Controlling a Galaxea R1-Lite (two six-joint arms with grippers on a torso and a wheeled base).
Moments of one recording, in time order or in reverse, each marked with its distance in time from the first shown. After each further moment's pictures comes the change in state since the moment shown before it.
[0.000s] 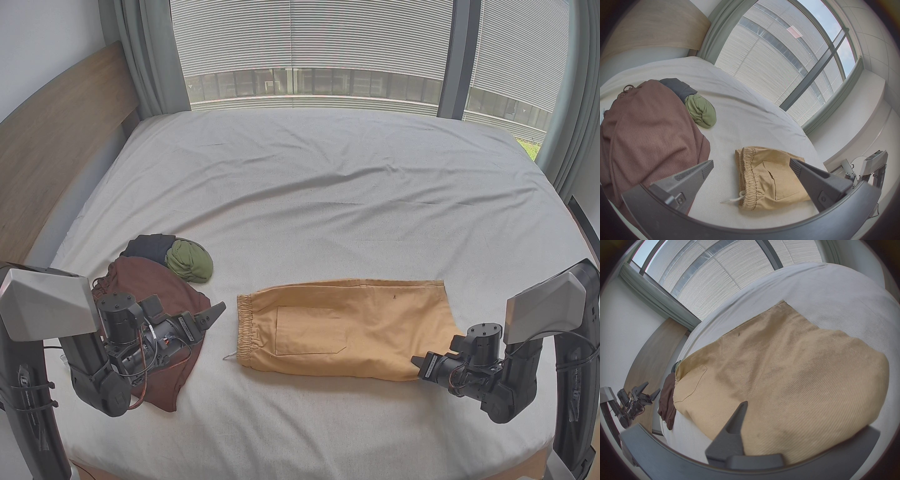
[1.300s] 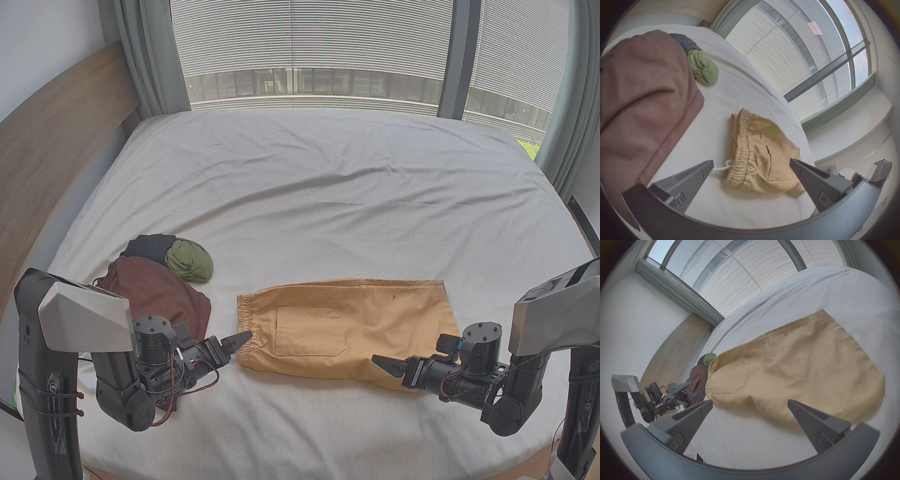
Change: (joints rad) left arm -0.102 0.142 -0.017 -0.001 -0.002 -0.194; right arm 0.169 -0.149 0.078 -0.039 0.024 0.008
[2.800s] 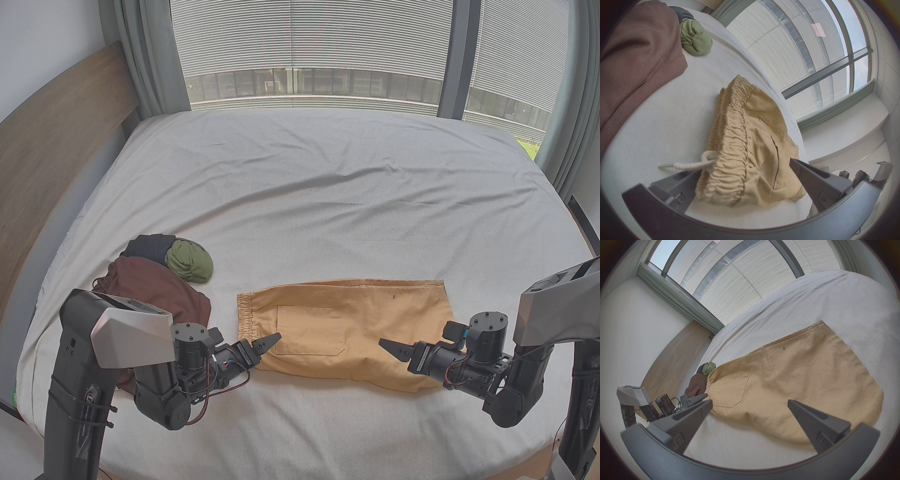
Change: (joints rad) left arm -0.082 0.193 -0.230 0.004 0.002 -0.095; right arm -0.049 -0.009 -0.043 -0.007 0.005 0.000
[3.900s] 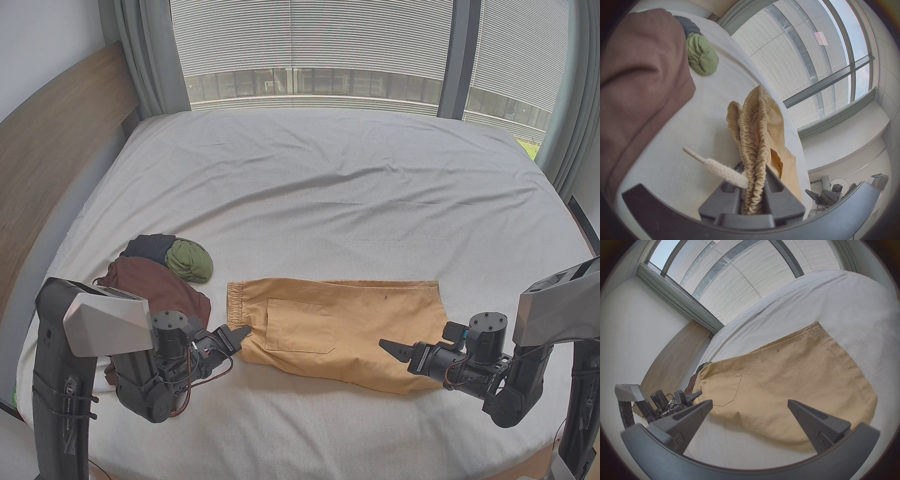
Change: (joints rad) left arm 0.064 -0.089 0.057 -0.003 0.012 -0.033; right arm -0.001 0.004 0.000 0.000 -0.001 0.000
